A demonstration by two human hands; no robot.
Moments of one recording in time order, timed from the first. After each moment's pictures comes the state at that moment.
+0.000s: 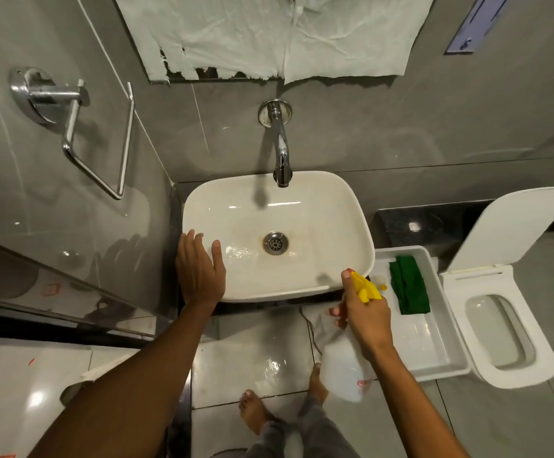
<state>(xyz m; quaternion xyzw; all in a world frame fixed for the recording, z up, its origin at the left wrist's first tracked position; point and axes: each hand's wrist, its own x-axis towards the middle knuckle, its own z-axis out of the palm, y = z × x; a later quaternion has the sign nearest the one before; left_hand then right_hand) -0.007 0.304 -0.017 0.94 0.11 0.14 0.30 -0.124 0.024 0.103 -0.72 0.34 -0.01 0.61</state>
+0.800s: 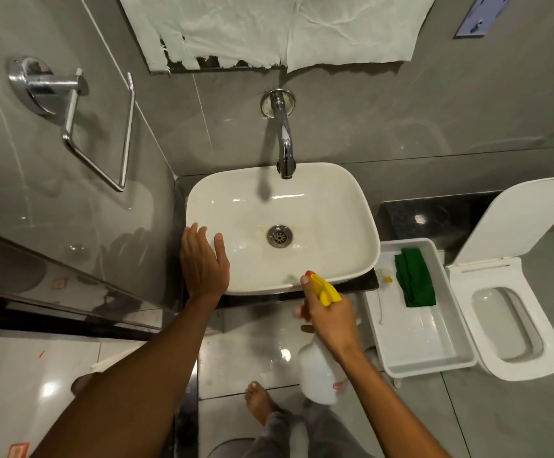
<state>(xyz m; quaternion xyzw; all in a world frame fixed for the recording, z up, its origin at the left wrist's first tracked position) -0.007 0.305 -0.018 0.94 0.11 0.15 0.29 -0.131 0.076 0.074 -0.72 0.30 0.08 0.62</state>
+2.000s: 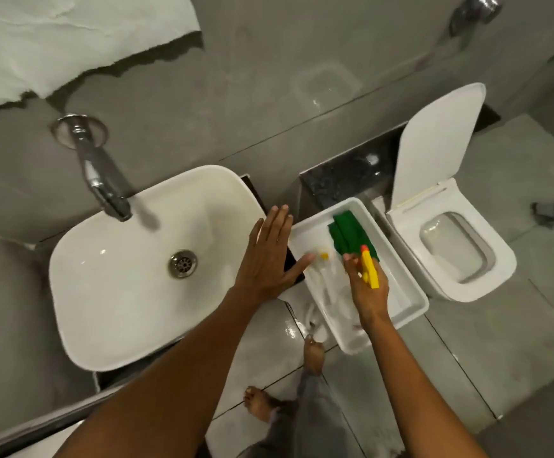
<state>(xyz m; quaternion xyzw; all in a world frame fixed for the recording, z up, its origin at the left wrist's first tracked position) 0.006 0.000 0.006 0.91 -0.37 0.00 0.19 -0.137 -0.177 -0.022 -0.65 0.45 -0.15 0.59</state>
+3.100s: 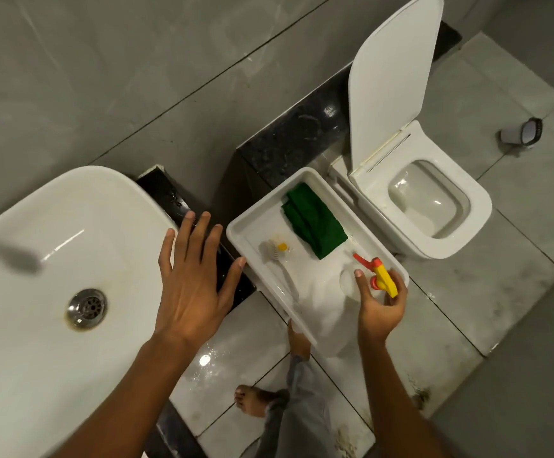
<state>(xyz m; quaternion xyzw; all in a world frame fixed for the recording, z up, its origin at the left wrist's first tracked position) 0.009 -0.023 -0.005 0.93 -0.35 -0.04 0.11 -0.209 -0.233 -0.186 -0.45 0.66 -0.34 0.51</state>
